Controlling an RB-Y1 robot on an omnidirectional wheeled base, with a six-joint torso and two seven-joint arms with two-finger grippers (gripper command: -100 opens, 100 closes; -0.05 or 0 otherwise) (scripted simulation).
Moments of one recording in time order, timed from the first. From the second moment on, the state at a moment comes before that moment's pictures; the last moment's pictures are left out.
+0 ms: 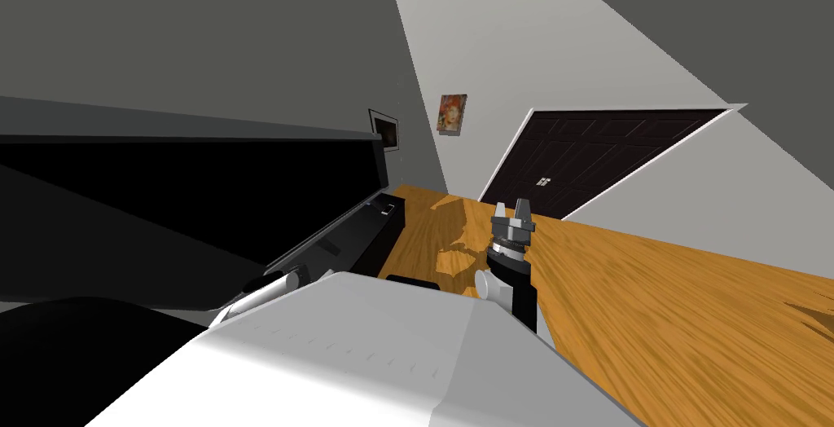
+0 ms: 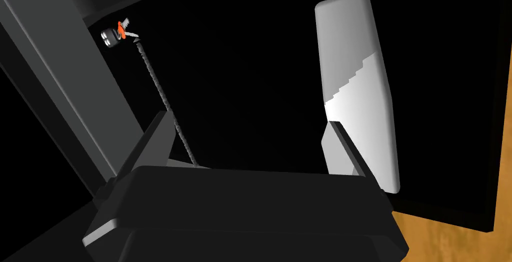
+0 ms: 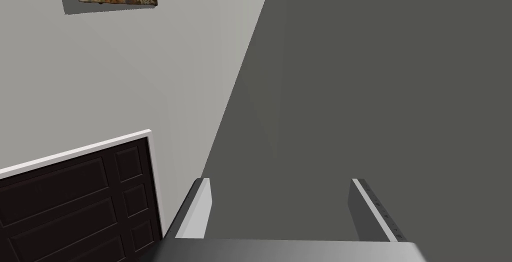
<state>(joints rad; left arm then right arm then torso) 0.36 0.19 0.73 -1.45 0.35 0.71 0.03 0.46 0.00 -0.04 -2.25 -0.06 -0.55 0.09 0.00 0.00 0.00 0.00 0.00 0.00</state>
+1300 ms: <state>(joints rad) 0.31 0.22 0.80 -1.13 0.40 1.03 0.25 0.46 0.00 -0.04 -2.25 -0.06 -0.55 0.09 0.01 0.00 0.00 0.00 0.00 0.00</state>
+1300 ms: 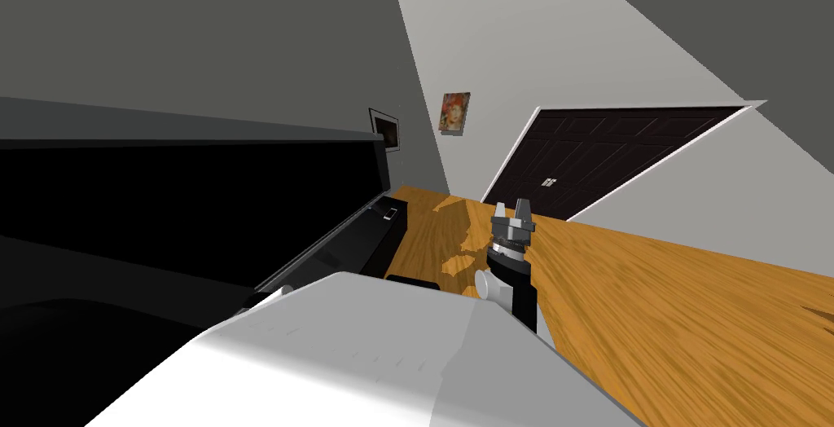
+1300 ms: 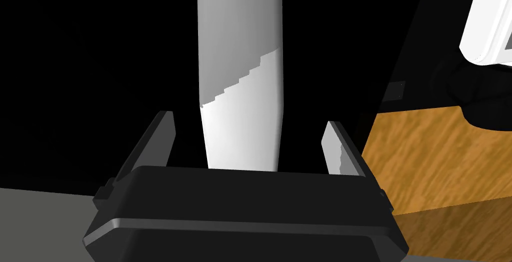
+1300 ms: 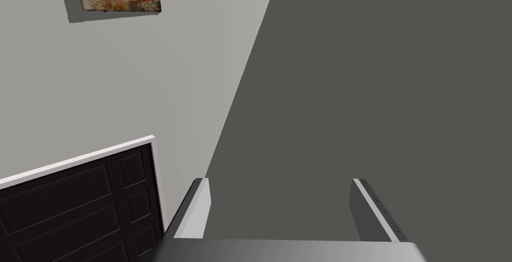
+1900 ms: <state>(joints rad) 0.30 0.24 0.81 -1.06 0.42 1.07 0.28 0.46 0.00 -0.04 -2.25 -0.06 -0.55 0.09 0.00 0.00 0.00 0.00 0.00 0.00</state>
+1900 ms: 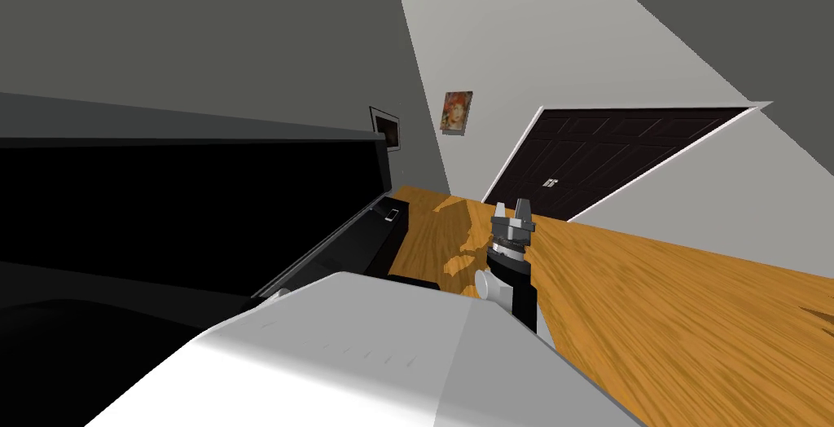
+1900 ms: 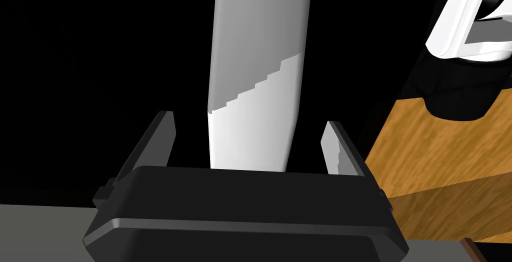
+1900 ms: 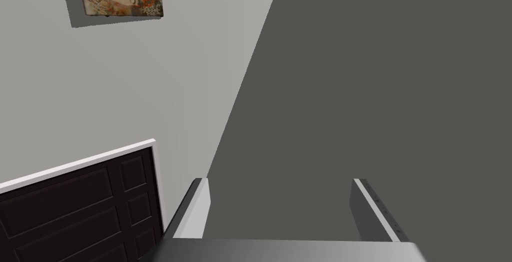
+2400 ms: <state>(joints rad) 0.28 0.22 0.78 -0.99 0.41 0.99 0.28 0.46 0.00 -0.04 -2.25 -0.06 -0.55 0.09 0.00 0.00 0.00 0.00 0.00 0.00</state>
